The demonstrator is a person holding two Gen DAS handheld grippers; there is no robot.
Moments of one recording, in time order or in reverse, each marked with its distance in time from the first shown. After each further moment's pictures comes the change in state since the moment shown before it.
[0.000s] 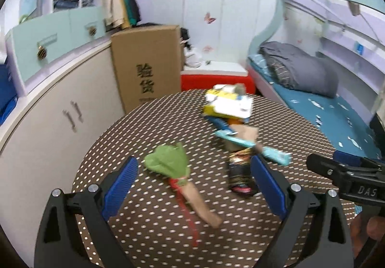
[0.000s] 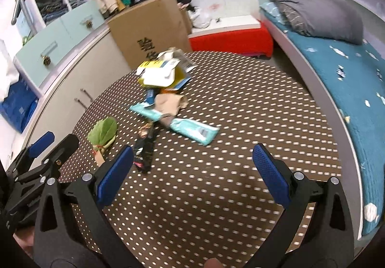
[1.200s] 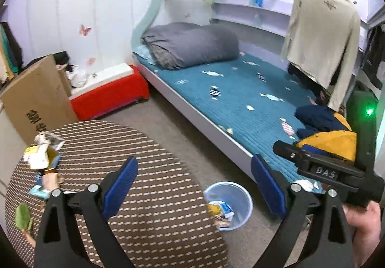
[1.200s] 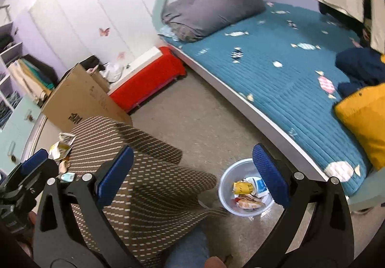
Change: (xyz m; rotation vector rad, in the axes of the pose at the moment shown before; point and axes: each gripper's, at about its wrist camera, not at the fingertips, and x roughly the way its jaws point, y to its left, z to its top) left arm -0.019 -0.314 0.005 0.400 0.039 -0.449; right arm -0.136 -0.281 -0.052 0.465 -0.216 -0.238
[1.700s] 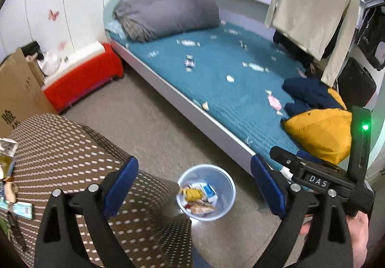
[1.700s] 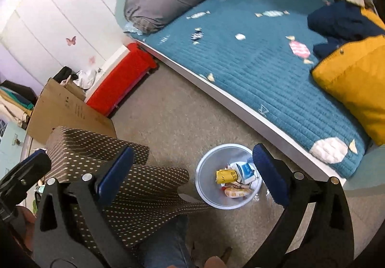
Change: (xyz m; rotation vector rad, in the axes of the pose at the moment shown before) left arm 0.090 -0.070 0.010 0.067 0.174 -0.111; right arm 0.035 -0.106 -0.016 0.179 0.063 -0.084
